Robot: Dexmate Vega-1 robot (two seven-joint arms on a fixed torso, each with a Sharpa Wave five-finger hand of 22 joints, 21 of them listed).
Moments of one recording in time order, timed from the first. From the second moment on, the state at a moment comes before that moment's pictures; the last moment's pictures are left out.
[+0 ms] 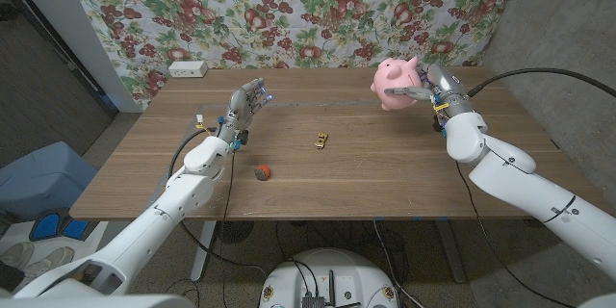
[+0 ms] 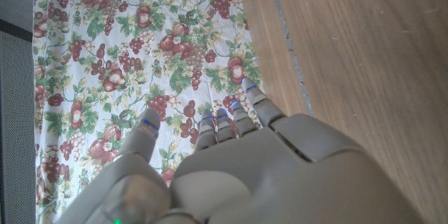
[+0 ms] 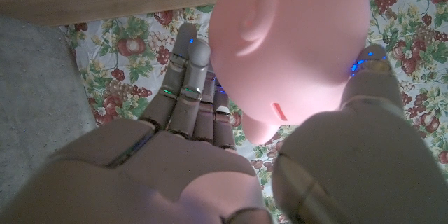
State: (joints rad) left arm 0.90 0.54 0.36 -1.42 -0.67 -0.29 -0.03; left_hand 0.04 0.08 0.69 -0.13 0.17 0.11 -0.03 0.18 0.17 0.05 -0.05 0.19 0.17 0.07 -0.04 0.18 0.17 0.24 0.03 0.20 0.17; right arm -1.01 -0.88 -0.38 -2.12 -0.18 -0.56 -0.38; right_hand 0.78 -0.28 0.30 -0.19 0.30 0.58 0.21 0.56 0.30 0.74 0.20 0.63 0.50 0.91 -0.01 1.07 1.22 0.58 -0.06 1.21 0.18
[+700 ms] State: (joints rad) left arm 0.90 0.54 0.36 -1.42 -0.66 -0.29 -0.03; left_hand 0.04 0.08 0.69 -0.13 0.17 0.11 -0.03 0.18 0.17 0.05 -0.05 0.19 0.17 0.07 -0.04 0.18 0.17 0.24 0.03 0.20 0.17; right arm -1.01 -0.84 -0.40 -2.08 -0.22 -0.53 -0.48; right_hand 0.78 -0.28 0.30 -0.19 0.30 0.58 0.21 0.56 0.30 0.74 0.20 0.63 0.50 0.91 -0.01 1.07 1.22 0.57 -0.05 1.22 0.18
